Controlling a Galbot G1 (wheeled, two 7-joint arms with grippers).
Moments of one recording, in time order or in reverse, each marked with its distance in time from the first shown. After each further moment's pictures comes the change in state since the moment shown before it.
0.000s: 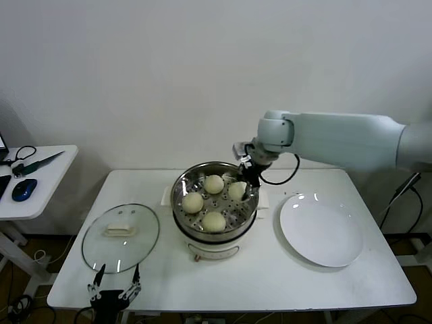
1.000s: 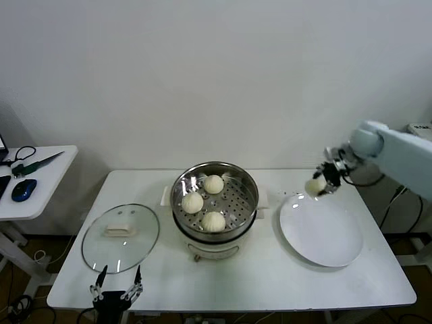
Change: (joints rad) left arm -0.010 -0.007 0.005 0.023 0.009 -0.002 -0.002; right arm -0.113 -0.337 0.202 -0.216 -0.286 0.264 -0.169
